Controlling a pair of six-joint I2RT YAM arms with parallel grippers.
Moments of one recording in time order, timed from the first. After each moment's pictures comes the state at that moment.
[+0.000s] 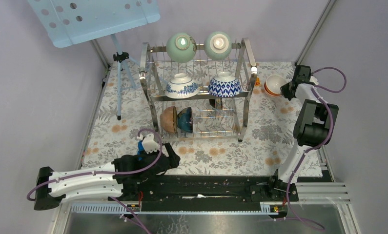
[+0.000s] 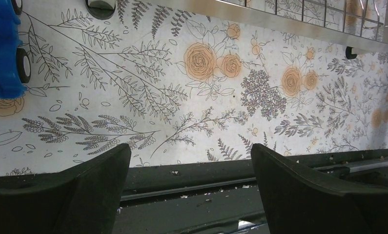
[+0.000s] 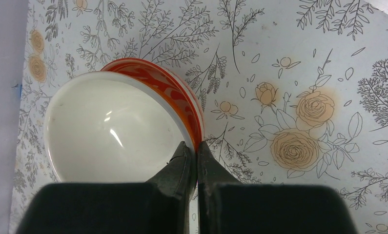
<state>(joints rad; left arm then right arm) -1.29 0.67 0.48 -0.76 -0.61 -1.36 -0.26 1.95 1.42 -0.36 0.09 0.84</state>
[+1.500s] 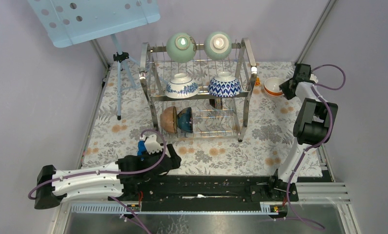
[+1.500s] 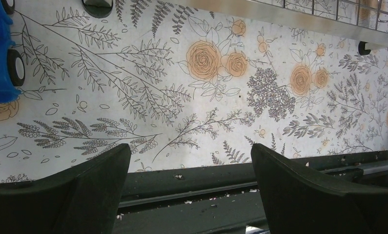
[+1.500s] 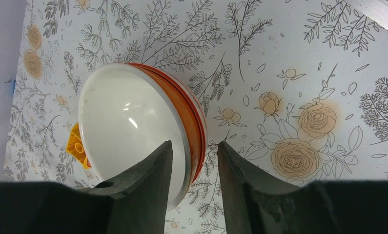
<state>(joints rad) -1.29 0.72 0.46 -0.71 -0.61 -1.34 -0.26 1.98 1.46 -0.37 0.09 0.79</state>
